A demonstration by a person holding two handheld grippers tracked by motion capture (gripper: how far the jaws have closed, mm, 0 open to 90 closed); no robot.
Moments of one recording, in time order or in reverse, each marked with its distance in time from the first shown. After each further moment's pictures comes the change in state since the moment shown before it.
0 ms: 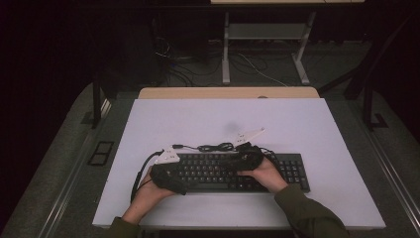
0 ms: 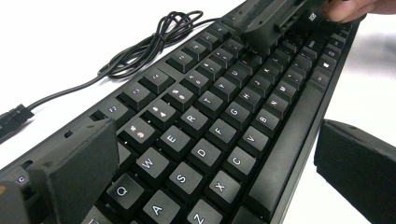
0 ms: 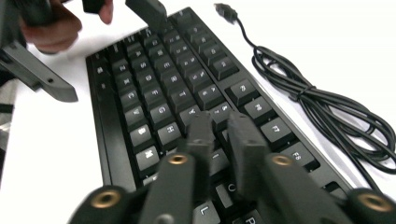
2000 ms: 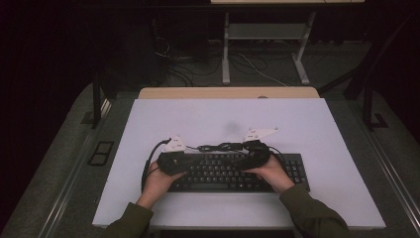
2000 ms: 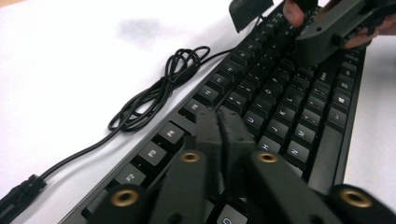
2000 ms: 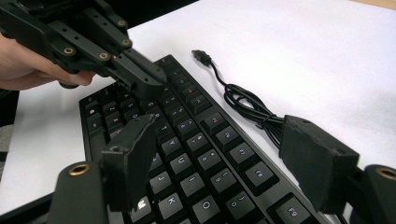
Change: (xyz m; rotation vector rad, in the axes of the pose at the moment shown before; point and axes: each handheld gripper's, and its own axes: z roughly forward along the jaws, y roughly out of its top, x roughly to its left) left arm 0.013 0.028 0.017 -0.024 -0.021 0.056; right arm -0.007 -0.005 -0.017 -0.167 -0.046 0.043
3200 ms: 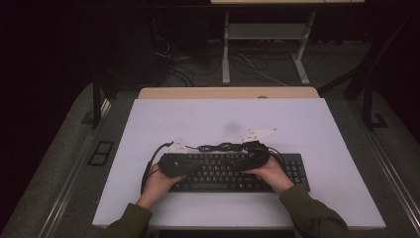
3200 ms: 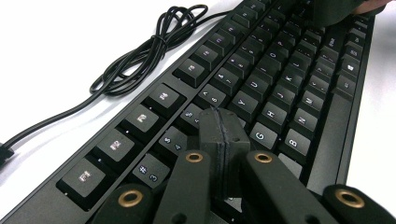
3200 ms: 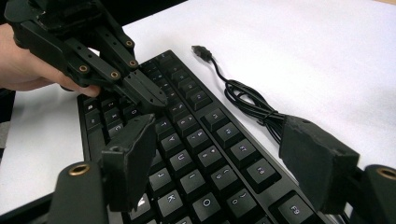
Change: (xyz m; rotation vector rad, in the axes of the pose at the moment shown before) left arm 0.005 -0.012 0.010 0.094 -0.034 -0.030; right arm 0.000 -0.002 0.003 0.011 -0.003 -0.008
